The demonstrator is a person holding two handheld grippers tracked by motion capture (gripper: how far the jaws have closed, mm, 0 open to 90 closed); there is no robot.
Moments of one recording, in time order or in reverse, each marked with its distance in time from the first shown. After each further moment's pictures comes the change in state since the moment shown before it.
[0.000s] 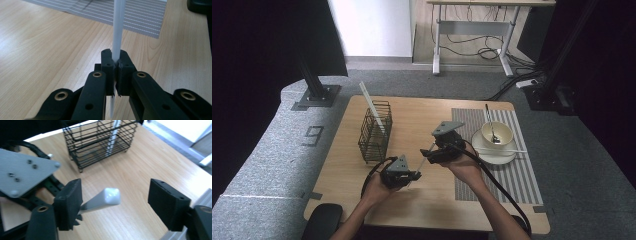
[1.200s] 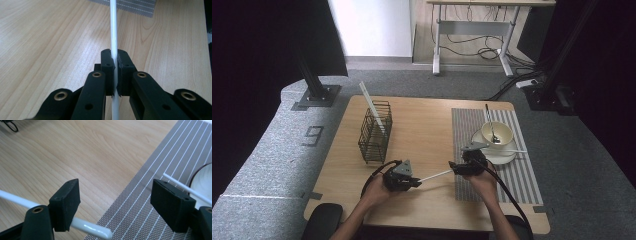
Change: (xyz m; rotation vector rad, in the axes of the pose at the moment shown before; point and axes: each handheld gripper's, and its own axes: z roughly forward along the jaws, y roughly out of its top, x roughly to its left) left arm -0.001 -0.009 0.016 0.116 -0.088 0.029; right arm -0.054 -0.130 0.032 0.088 -0.150 0.229
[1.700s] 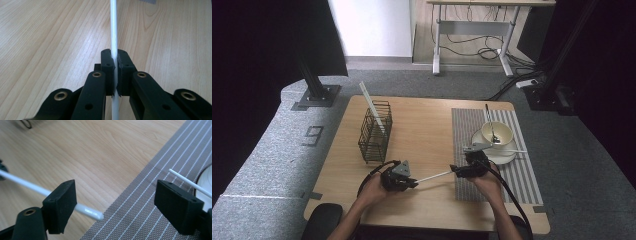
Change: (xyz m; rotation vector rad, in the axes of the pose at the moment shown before) left arm 0.007 -0.006 -0.006 0.065 -0.002 0.020; right arm -0.005 -0.004 -0.010 0.002 0.077 -0.018
